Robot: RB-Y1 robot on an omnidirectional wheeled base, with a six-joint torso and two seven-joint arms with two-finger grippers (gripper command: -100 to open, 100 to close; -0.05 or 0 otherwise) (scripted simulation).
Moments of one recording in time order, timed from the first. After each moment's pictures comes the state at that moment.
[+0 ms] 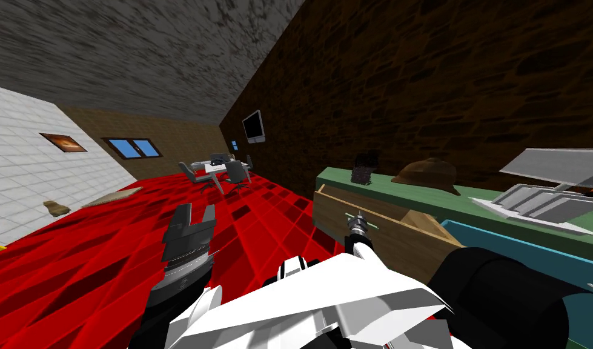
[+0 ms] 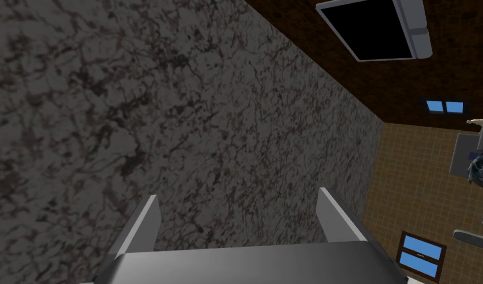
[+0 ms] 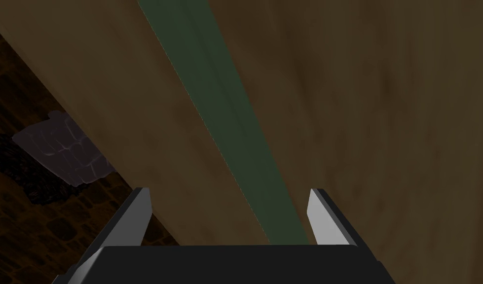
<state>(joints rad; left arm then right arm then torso) 0.53 0.01 0.03 -2.30 -0.02 -0.57 -0.03 0.50 -0.12 -0.11 -1.85 1.47 0.57 0.95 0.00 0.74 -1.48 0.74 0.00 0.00</state>
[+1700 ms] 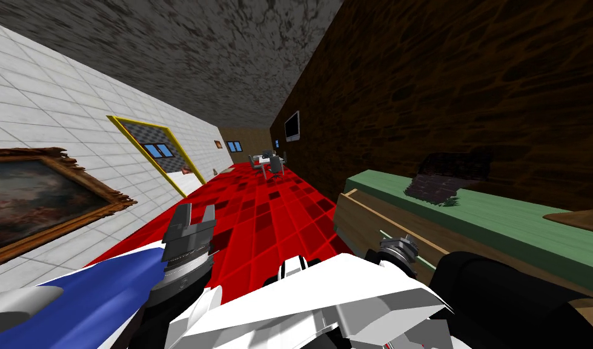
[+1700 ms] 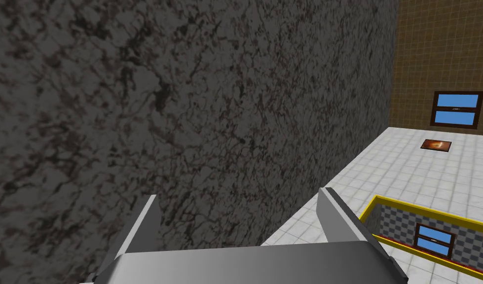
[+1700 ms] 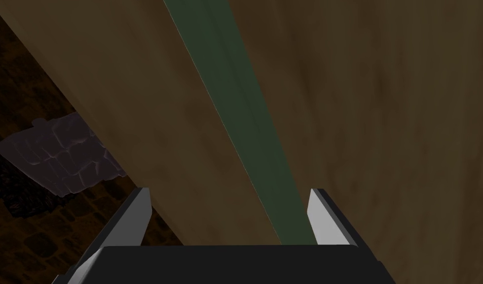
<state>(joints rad) 0.53 0.01 0.03 -2.30 -0.02 -0.57 -0.03 0.77 -0.16 -0.10 -2.09 1.24 0.98 1.01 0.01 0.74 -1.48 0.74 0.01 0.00</state>
